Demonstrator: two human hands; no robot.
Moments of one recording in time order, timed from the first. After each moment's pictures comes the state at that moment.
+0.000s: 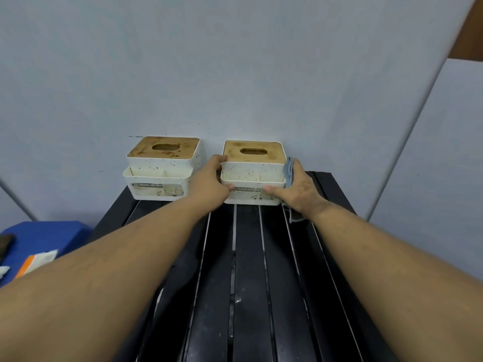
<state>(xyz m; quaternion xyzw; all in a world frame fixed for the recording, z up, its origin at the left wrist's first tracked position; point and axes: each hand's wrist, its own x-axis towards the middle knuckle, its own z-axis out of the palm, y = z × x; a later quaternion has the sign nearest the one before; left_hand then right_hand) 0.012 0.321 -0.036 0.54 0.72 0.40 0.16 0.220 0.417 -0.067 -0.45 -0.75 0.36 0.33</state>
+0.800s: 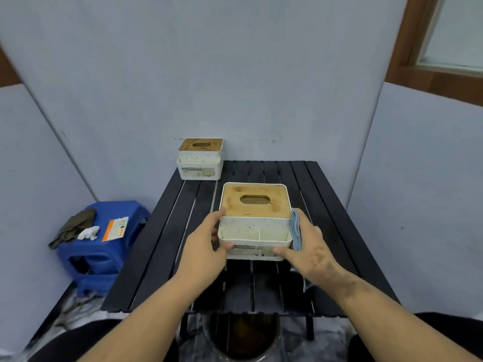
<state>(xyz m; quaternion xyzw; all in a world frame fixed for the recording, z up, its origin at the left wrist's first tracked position) 0.087 -0.006 -0.018 0.53 0.69 0.45 0.20 0.306 0.084 -0.026 -0.46 -0.73 0.40 0.31</state>
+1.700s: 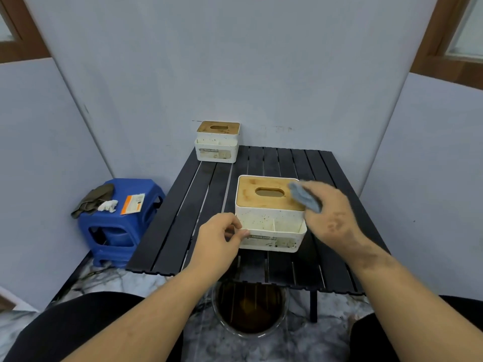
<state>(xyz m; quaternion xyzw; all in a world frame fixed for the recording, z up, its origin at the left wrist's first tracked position) 0.089 -0.037 -0.044 0.53 0.71 0.45 0.13 0.301 0.074 0.013 -0.41 -0.79 0.26 0.36</state>
